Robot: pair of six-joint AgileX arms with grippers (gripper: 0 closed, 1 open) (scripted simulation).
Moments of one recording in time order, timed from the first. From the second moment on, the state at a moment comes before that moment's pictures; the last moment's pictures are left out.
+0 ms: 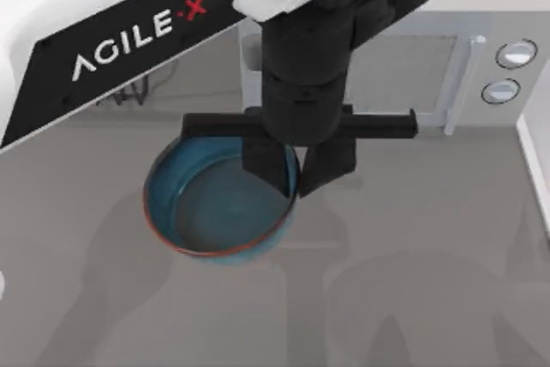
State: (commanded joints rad) left arm -0.86 2.03 1.99 -1.56 0.00 -0.84; right arm 0.00 0.00 0.00 0.00 0.00 0.00
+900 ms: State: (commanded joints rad) left arm -0.67 1.86 2.04 -1.46 0.01 -0.71; right arm 0.00 0.00 0.00 0.00 0.00 0.00
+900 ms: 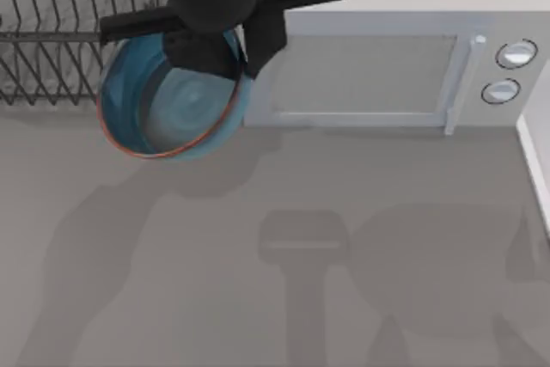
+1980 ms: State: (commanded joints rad) left arm 0.16 0.94 1.16 -0.26 0.19 -0.01; right arm 0.00 0.00 0.00 0.00 0.00 0.00
